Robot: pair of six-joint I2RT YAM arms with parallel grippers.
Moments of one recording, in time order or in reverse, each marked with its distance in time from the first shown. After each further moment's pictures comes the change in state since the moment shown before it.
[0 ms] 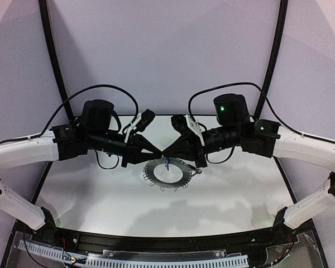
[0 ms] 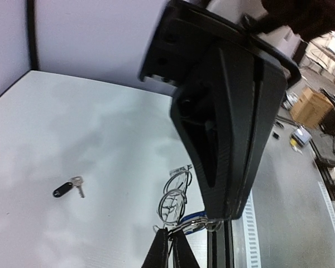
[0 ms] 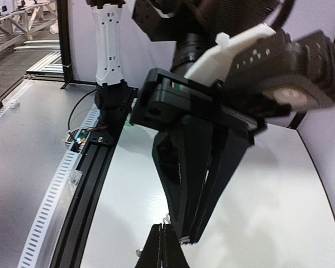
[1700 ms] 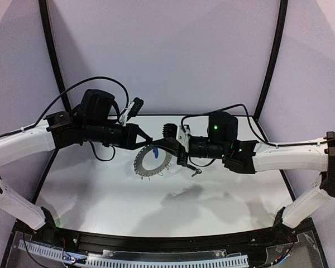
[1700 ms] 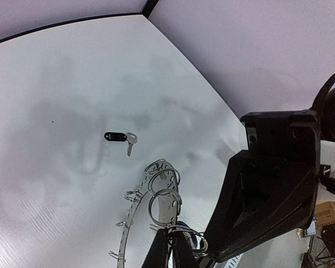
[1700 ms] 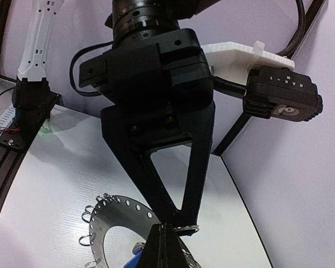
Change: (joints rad) left arm -0.003 -0.001 0.151 -0.257 -0.379 -0.498; right arm 0.021 0.115 -0.210 0.622 0.245 -0.123
